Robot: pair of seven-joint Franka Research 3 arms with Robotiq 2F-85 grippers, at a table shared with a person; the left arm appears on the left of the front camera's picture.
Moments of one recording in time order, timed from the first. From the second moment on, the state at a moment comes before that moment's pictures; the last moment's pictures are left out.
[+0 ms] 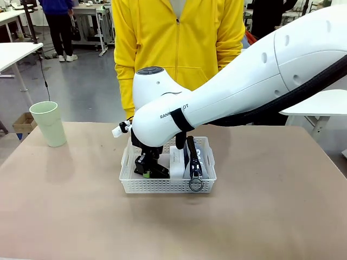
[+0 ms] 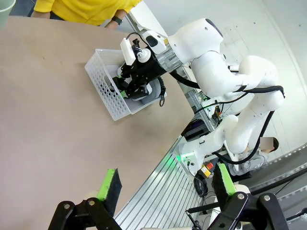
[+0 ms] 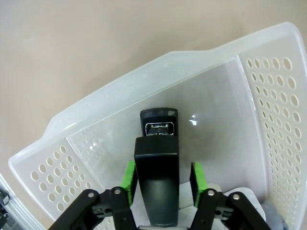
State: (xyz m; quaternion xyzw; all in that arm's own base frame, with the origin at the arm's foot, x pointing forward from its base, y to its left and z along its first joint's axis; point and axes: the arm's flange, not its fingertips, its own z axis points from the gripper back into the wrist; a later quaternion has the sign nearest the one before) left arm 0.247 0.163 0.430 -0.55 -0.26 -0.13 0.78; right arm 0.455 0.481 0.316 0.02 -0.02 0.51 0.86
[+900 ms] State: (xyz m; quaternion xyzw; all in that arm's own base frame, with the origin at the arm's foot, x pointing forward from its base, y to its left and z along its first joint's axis) left arm 0.247 0.163 0.430 -0.55 -0.26 -0.13 0.78; right arm 0.430 0.390 0.428 0.08 -0.12 0.50 0.85
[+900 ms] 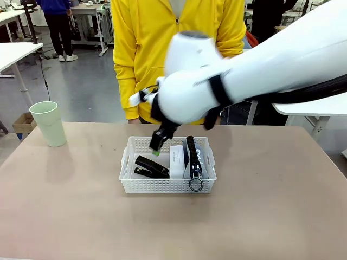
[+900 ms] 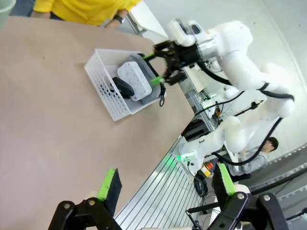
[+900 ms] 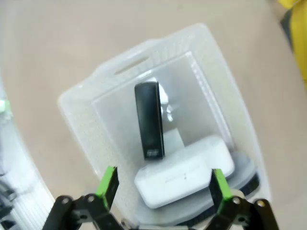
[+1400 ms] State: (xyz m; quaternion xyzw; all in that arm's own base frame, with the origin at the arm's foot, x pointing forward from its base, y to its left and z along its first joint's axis) left arm 0.247 0.164 0.430 -0.55 -0.26 -0.13 0.78; right arm 0.346 0.152 0.497 0.37 -0.18 0.40 0.82
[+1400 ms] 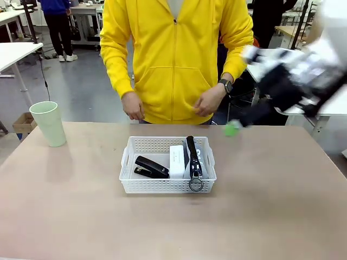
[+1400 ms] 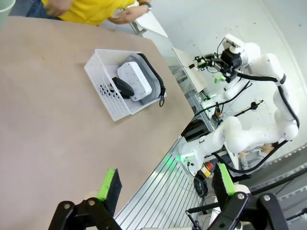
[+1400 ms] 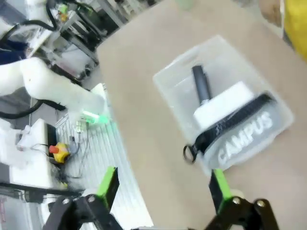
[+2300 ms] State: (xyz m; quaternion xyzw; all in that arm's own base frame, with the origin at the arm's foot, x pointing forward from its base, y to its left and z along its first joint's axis) left arm 0.247 0.164 0.430 -0.55 -0.26 -0.13 0.78; right arm 0.311 -0.112 0.412 0.51 -0.20 0.11 0.83
